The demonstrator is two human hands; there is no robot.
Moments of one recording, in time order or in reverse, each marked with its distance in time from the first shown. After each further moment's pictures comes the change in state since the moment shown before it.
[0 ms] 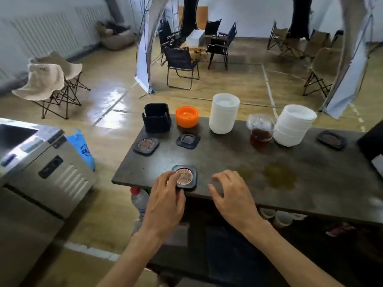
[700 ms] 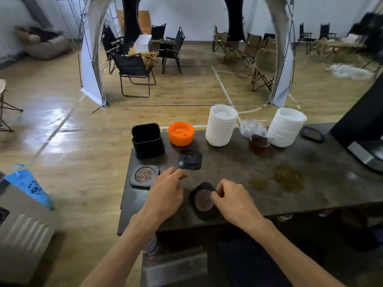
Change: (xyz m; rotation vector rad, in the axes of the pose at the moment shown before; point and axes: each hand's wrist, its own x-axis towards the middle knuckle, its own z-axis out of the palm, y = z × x) left_hand 0.135 -0.087 -0.011 -0.074 -0.334 0.231; right_hand 0.071 -0.058 0.031 0.009 -0.225 0.664
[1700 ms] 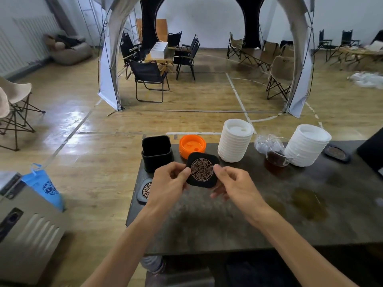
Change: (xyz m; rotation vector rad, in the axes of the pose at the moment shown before) left_hand 0.043 0.016 -0.035 -0.789 0.195 -0.395; right_hand 0.049 -0.044 -0.036 0.844 -0.137 -0.070
